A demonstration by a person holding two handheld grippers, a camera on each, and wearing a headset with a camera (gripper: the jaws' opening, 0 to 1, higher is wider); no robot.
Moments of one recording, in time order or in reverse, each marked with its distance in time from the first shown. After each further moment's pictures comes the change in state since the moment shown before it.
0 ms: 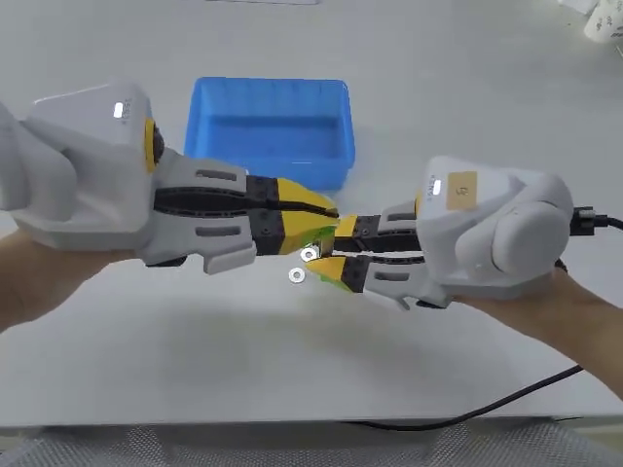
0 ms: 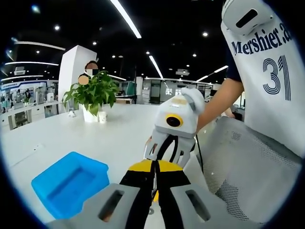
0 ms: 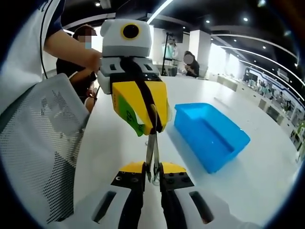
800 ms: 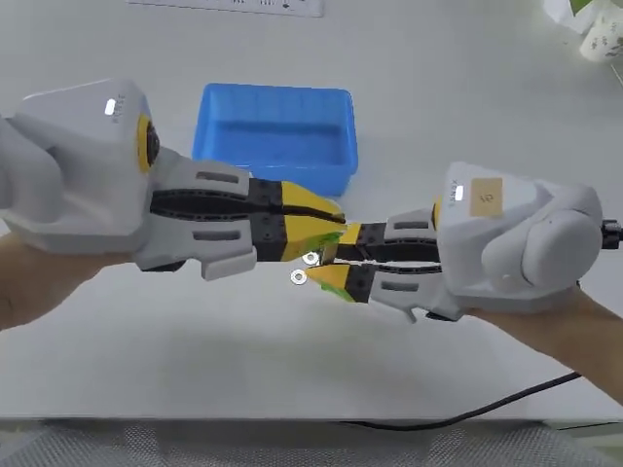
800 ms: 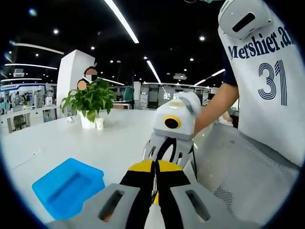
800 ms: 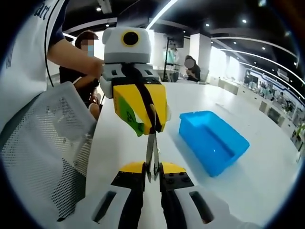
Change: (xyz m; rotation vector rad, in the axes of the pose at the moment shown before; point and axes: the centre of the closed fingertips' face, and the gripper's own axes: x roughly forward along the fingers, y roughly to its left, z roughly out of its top) left arm -0.003 -0.012 0.015 0.009 -0.045 -0.019; right arm -0.012 0.013 0.014 -0.003 -0.037 0.011
